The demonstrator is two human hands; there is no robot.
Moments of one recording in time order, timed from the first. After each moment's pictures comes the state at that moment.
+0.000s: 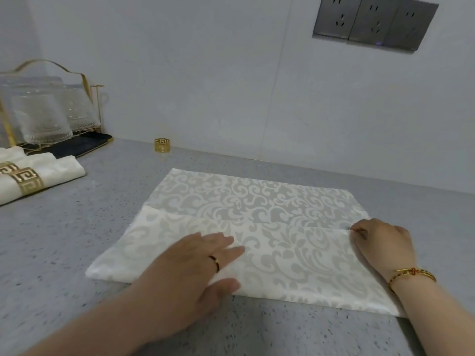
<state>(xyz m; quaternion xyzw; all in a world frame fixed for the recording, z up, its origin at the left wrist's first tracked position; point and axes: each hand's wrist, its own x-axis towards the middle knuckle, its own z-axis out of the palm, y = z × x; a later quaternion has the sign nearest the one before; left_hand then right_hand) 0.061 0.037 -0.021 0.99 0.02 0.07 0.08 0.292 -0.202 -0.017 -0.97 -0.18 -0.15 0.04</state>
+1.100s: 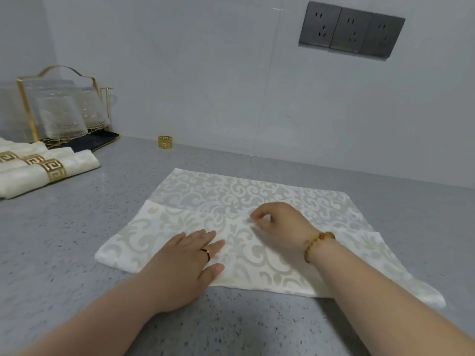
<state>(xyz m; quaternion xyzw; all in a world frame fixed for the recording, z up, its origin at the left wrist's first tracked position) 0.037 0.017 -0.040 0.99 0.06 -0.01 0.08 0.183 -0.123 0.006 -0.88 -0.40 0.09 0.23</state>
